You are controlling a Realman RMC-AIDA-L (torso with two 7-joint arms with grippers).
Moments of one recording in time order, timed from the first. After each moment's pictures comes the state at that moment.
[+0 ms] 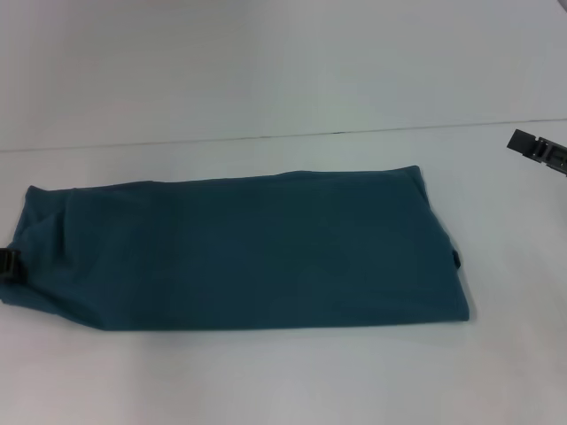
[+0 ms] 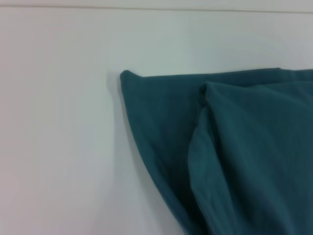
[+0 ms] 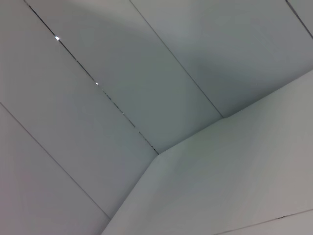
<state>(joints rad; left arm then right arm) -0.71 -2.02 0.67 0.91 2.85 1.28 -2.54 0.45 2.00 -0.35 -0.63 -1.84 -1.49 1.83</state>
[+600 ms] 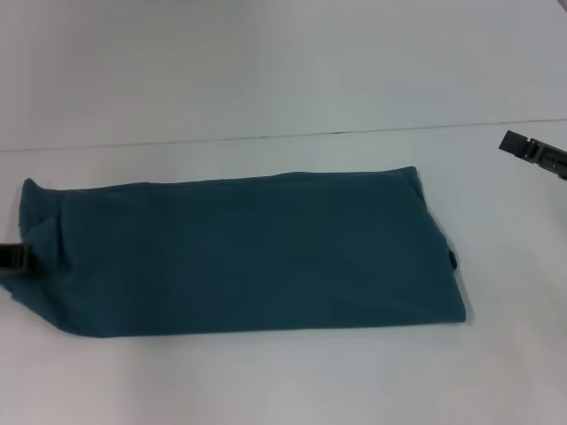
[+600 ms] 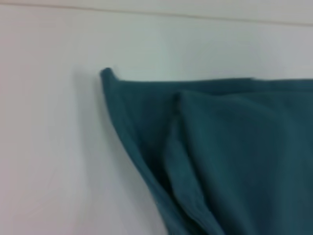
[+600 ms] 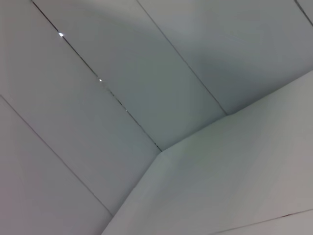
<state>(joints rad) -0.70 -2.02 0.64 0.92 2.75 1.31 -2.49 0.46 2.00 -0.35 -0.63 -1.85 -1.49 1.82</state>
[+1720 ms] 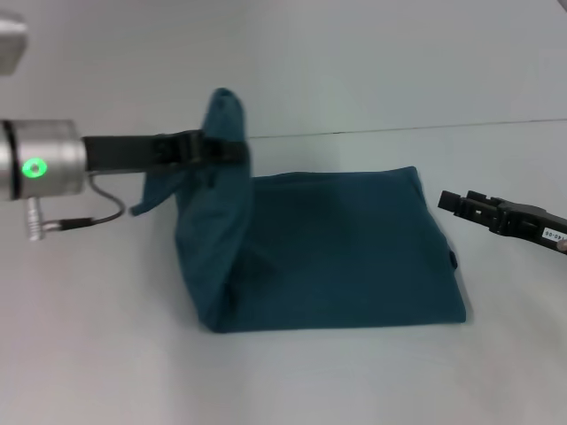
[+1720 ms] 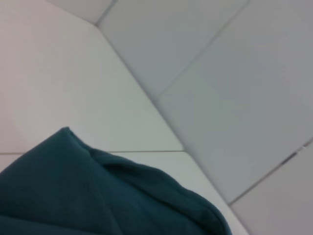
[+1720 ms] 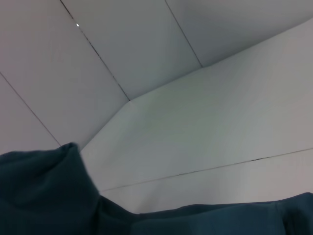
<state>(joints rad) -0.77 -2.13 0.66 0.90 2.12 1.46 -2.32 0.48 2.04 -0.51 -0.51 -1.86 -1.25 1.63</state>
